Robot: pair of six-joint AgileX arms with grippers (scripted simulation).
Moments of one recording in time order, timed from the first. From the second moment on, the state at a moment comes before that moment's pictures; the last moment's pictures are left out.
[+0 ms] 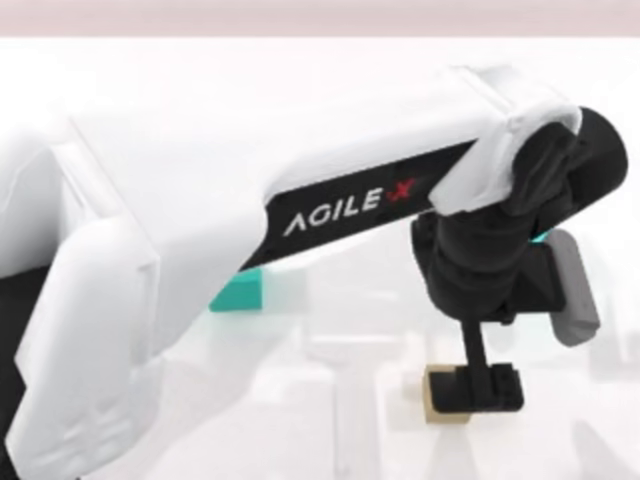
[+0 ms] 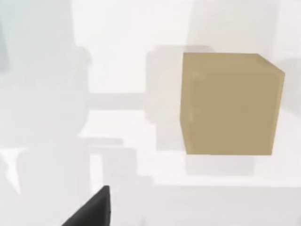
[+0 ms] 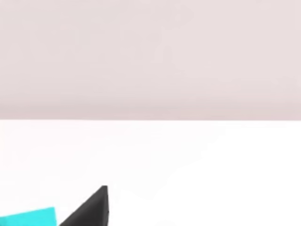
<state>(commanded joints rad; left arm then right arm) -1.01 2.24 1.97 -1.29 0.02 0.57 0.00 0.00 0.00 0.00 0.00 0.00</state>
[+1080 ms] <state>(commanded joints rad) -0.63 2.16 1.79 -1.23 0.01 -0.24 0.00 0.00 0.00 0.00 0.00 0.00</state>
